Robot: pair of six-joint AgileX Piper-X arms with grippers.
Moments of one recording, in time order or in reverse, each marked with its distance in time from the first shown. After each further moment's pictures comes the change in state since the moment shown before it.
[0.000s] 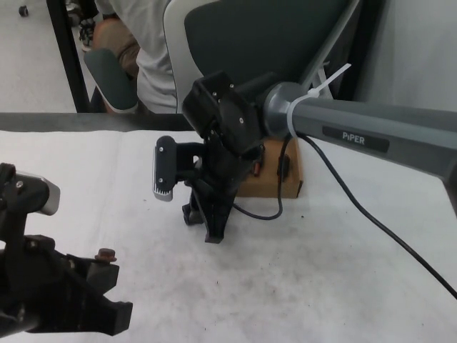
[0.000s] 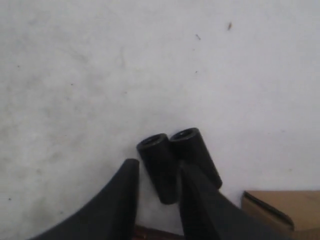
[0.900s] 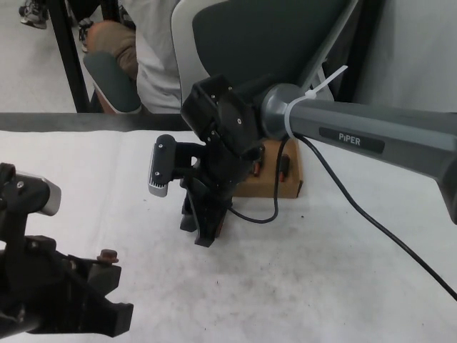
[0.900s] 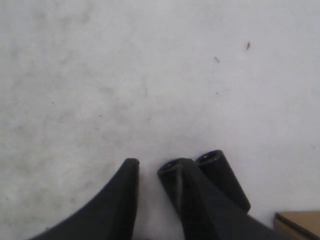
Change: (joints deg) left arm 0.0 0.0 0.0 0.0 0.9 0.0; right arm 0.0 0.9 -1.2 1.2 -4.9 5.9
